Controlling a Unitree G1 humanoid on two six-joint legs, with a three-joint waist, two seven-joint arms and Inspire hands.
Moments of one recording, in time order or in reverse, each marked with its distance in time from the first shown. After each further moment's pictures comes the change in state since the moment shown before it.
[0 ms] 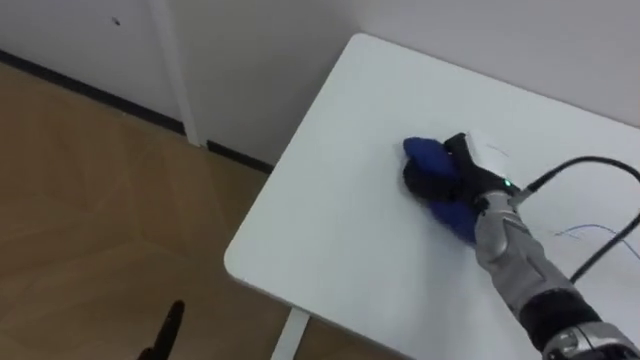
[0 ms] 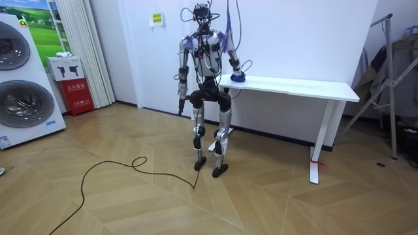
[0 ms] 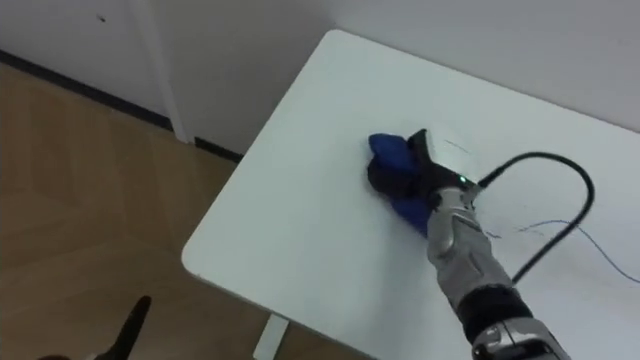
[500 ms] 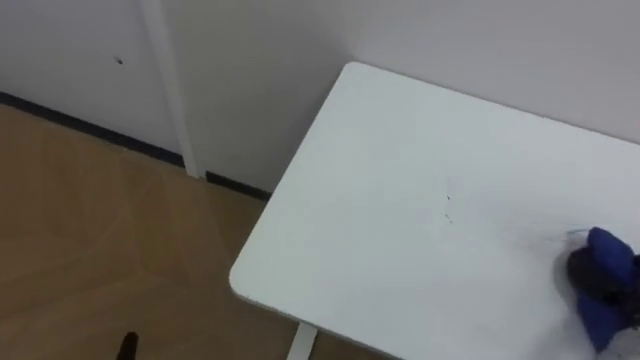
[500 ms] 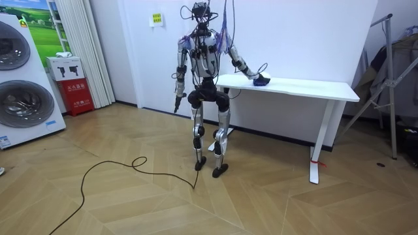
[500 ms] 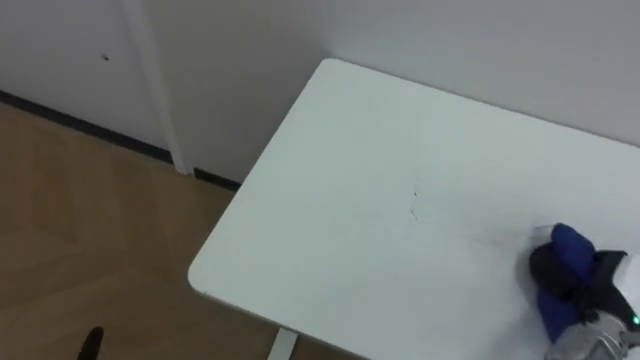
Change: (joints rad) left arm -0.013 0.000 0.033 0.071 -0.047 -0.003 0.032; right arm 0.068 -0.107 -0.206 0.112 0.096 0.087 -0.077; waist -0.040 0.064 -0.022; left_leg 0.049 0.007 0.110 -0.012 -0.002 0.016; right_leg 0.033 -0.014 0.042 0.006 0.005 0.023
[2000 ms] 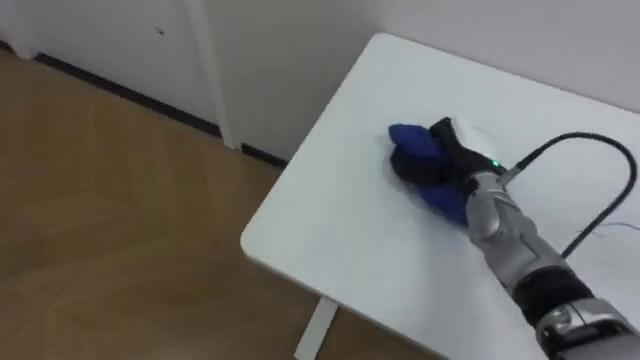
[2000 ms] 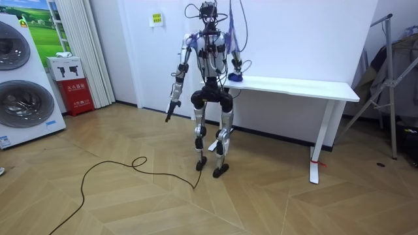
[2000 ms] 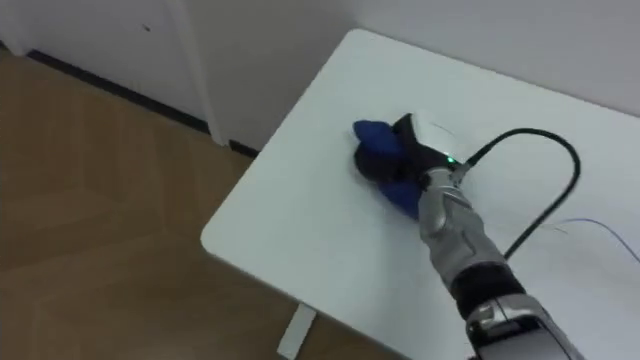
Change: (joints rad) left arm 0.298 0.048 -0.035 -0.089 0.096 -0.016 -0.032; right arm -0.140 0.034 0.208 -0.055 -0.114 -0.096 0.181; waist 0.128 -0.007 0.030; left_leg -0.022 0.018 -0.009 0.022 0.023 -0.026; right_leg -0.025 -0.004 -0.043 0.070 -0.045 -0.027
